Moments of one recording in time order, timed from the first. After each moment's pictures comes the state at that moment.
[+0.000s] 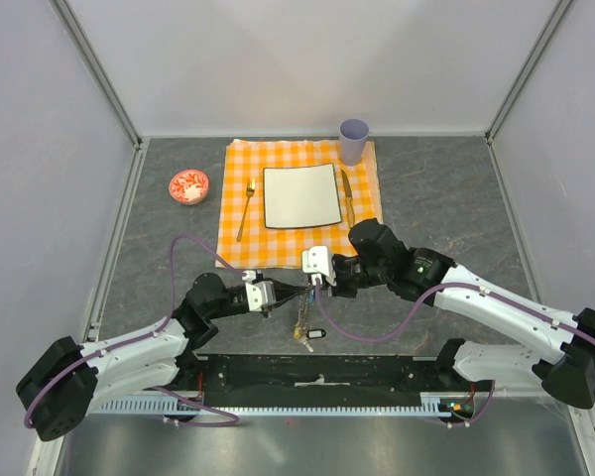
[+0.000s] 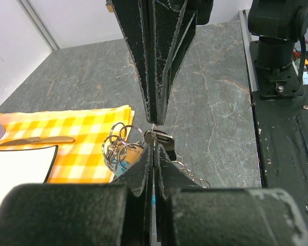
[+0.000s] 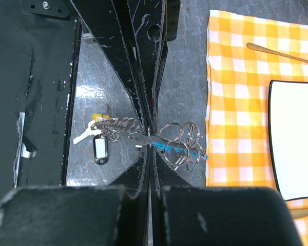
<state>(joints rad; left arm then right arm) -0.82 0.90 0.19 0.78 0.56 0.24 0.94 1.15 0.97 -0.46 -0.45 -0.55</state>
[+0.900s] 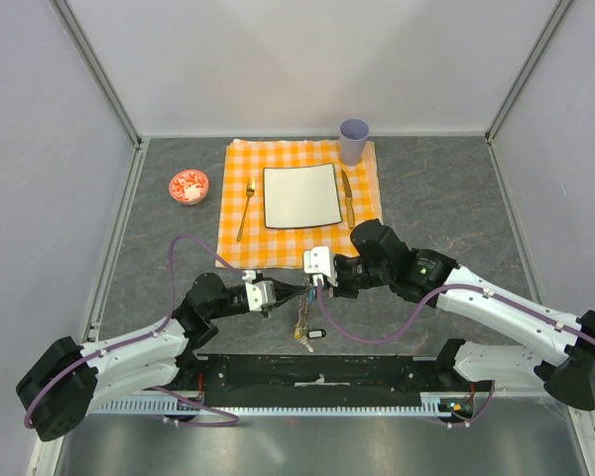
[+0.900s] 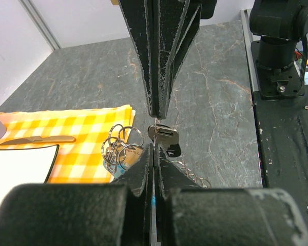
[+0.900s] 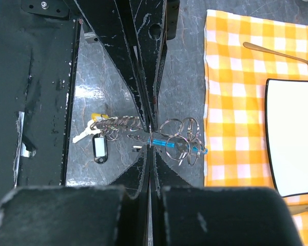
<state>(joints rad) -0.82 0.90 0.19 0.78 0.55 0.24 0.95 1.13 0.97 -0.46 -0.43 -0.54</state>
